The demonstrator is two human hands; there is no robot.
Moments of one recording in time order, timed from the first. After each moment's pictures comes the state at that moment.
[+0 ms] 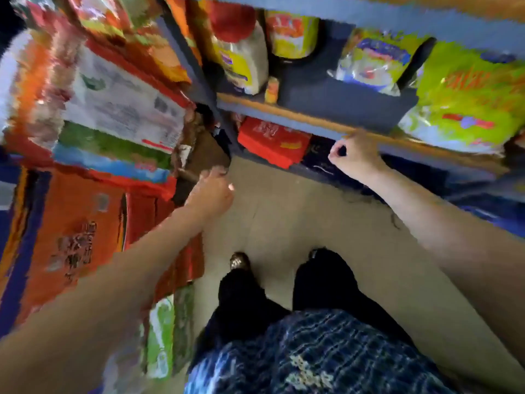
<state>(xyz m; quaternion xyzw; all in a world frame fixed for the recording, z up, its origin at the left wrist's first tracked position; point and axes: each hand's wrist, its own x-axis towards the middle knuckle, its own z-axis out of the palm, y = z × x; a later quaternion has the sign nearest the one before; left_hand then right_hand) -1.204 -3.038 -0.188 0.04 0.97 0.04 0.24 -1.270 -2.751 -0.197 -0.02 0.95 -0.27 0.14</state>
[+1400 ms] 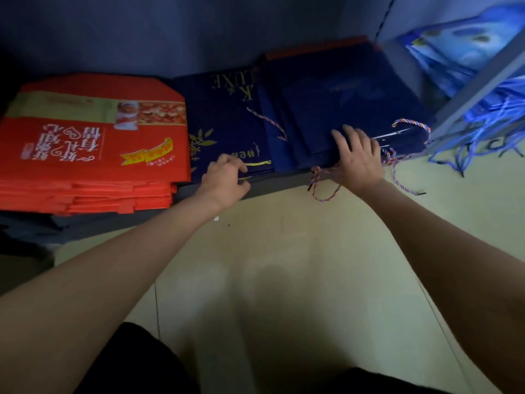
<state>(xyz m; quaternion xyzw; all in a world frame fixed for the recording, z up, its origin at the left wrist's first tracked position) -1.401 -2.835 -0.763 0.27 0.92 0.17 0.20 -1.289 -2.590 -0.815 0.22 0.97 -0.02 -0.02</state>
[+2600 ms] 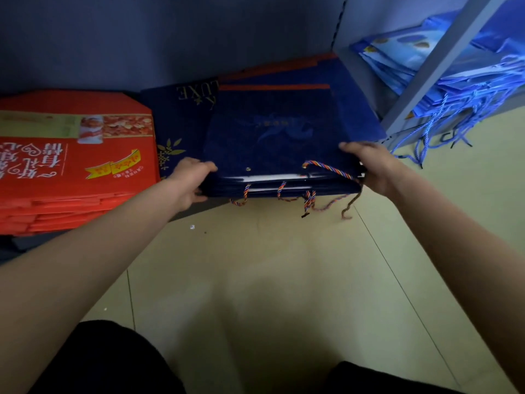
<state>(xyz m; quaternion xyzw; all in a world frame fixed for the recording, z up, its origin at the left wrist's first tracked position) -1.404 -2.814 -0.751 -0.07 0.80 0.49 0.35 -1.235 -2.572 -0.743 0.48 0.57 -0.66 -0.08</state>
